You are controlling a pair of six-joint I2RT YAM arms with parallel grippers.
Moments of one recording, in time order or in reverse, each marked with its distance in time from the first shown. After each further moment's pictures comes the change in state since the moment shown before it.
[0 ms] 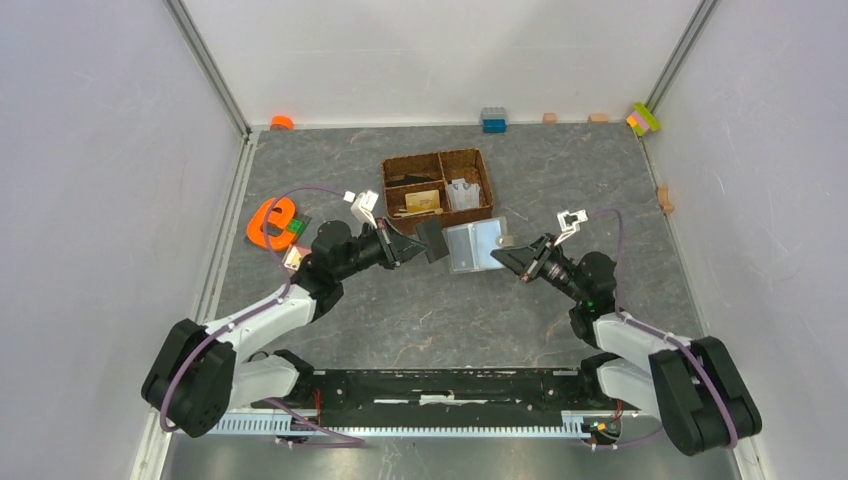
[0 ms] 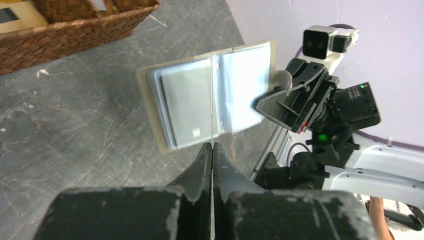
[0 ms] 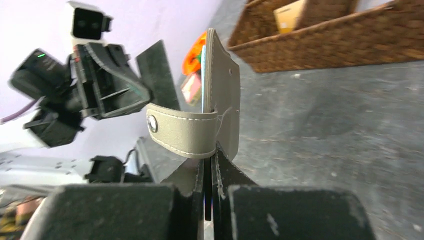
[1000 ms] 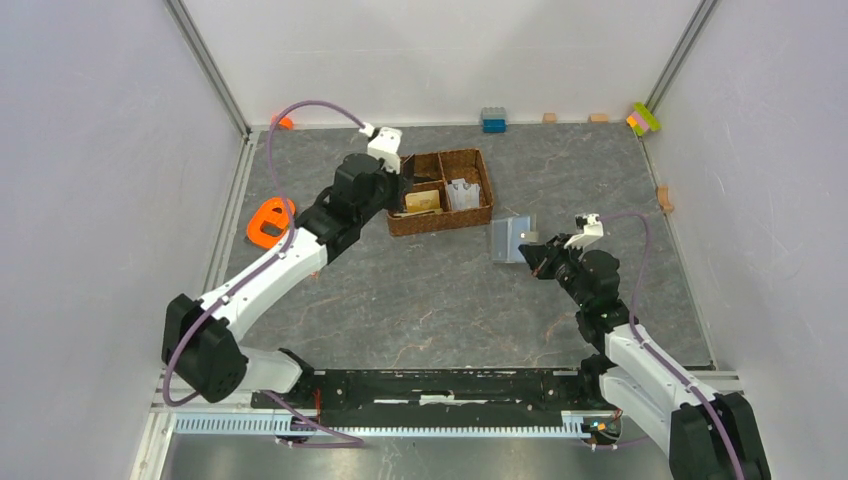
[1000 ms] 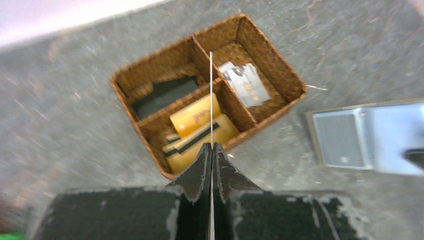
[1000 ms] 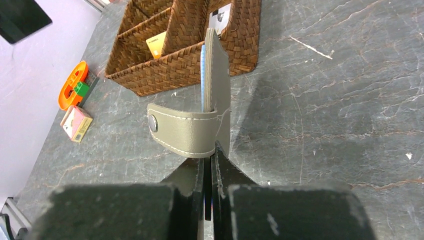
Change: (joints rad) left arm -0.053 0.166 0.584 -0.608 -0.573 0.606; right arm -0.005 -0.303 0.067 -0.622 0.434 -0.346
